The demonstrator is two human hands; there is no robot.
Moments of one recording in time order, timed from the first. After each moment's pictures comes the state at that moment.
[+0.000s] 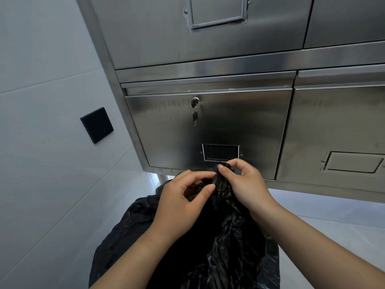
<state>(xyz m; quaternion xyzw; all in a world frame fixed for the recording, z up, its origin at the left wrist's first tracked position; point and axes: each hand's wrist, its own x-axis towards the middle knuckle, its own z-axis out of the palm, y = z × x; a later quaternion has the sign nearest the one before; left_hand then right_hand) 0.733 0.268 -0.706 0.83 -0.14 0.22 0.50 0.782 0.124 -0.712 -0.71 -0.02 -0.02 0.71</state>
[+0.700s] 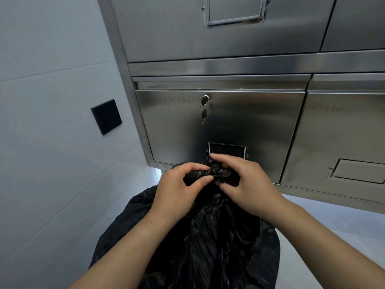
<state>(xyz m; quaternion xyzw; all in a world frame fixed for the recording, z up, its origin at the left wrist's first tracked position) 0.742 0.282 -0.699 0.86 -0.07 0.22 0.47 0.782 0.115 -0.697 -0.85 -0.32 -0.15 0.40</state>
